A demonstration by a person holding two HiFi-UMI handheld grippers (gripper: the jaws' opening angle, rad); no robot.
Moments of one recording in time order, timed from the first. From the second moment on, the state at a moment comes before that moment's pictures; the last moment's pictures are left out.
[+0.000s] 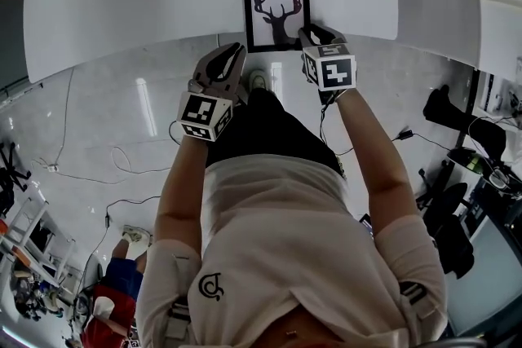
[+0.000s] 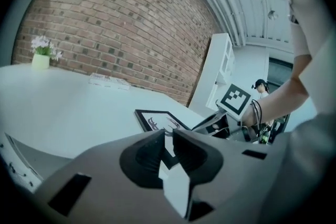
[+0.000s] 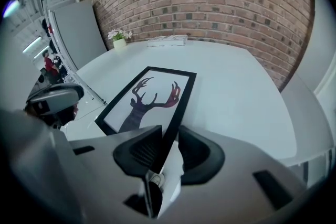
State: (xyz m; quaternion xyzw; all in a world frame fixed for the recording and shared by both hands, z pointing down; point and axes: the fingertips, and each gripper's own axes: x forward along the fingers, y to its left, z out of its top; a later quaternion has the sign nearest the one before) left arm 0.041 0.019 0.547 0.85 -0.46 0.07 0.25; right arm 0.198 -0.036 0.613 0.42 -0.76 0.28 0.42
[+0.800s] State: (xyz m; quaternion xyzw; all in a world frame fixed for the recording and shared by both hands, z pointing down) left arm 0.078 -0.013 0.624 0.73 -0.34 -0.07 0.59; right arm 0.193 -0.040 0.613 0.41 -0.78 0.25 0.41
